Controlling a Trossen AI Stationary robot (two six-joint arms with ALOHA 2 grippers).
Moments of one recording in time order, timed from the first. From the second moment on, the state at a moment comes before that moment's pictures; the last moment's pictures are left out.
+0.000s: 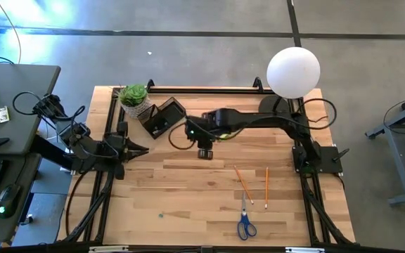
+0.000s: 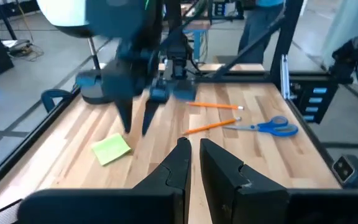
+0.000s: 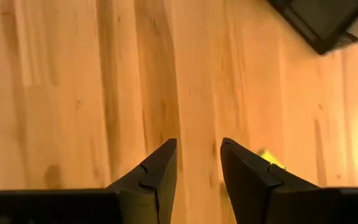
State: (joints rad) left arm -0.58 0.61 0.72 -0.47 -0.73 -0.22; right arm -0.03 2.09 1.99 -1.11 0.10 0.00
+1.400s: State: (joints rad) left arm -0.58 0.87 0.76 -0.36 -0.59 -0.33; right arm 0.24 1.44 0.64 0.31 0.43 0.30
